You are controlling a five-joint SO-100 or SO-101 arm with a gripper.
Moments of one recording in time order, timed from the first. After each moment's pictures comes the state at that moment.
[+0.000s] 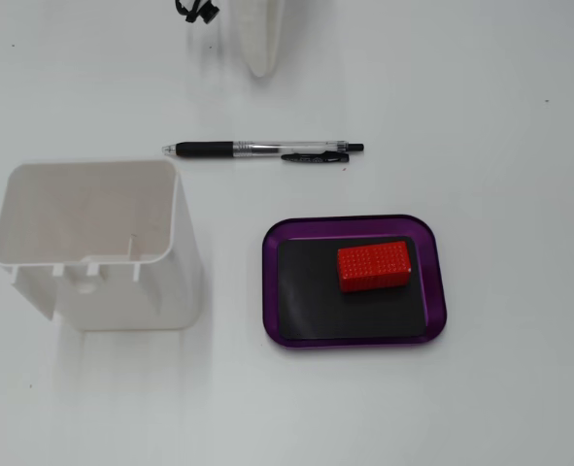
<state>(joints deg) 12.0 192.0 173.1 73.7 4.3</state>
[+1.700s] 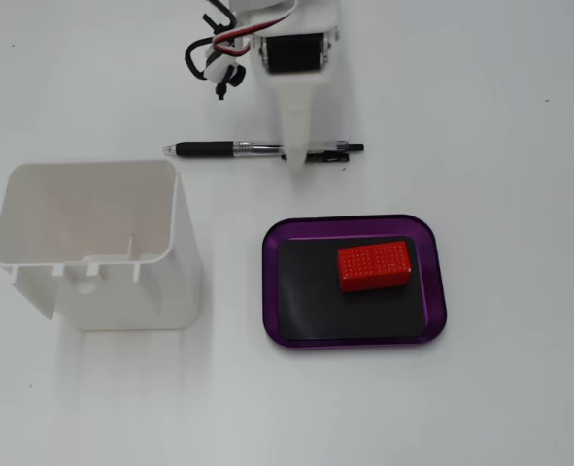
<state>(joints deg) 3.3 101.5 116.5 58.8 -3.0</state>
